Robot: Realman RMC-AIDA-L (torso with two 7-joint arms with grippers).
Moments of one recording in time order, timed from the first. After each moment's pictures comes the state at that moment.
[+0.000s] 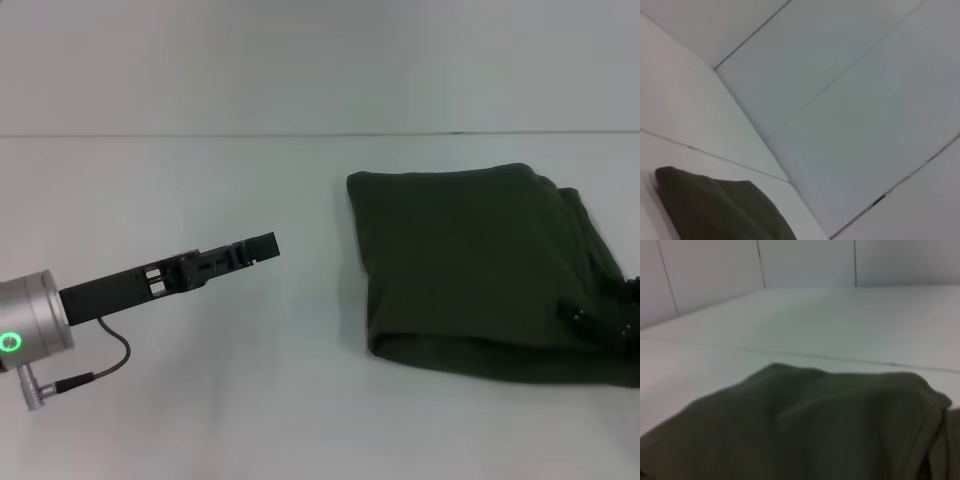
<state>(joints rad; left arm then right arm) -0.53 -2.12 0.41 0.56 2.00 1.67 -1.85 0.40 2.09 -0.34 -0.47 -2.00 -1.21 1.04</state>
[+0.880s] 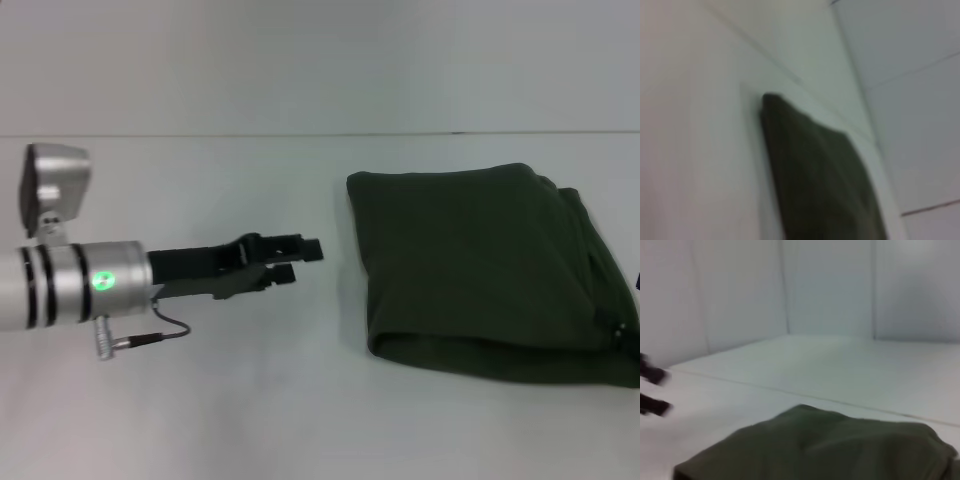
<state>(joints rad) -0.65 -2.11 0.69 0.53 2.03 1.32 -2.33 0.30 2.09 -0.25 -0.53 -1.99 -1.50 0.90</state>
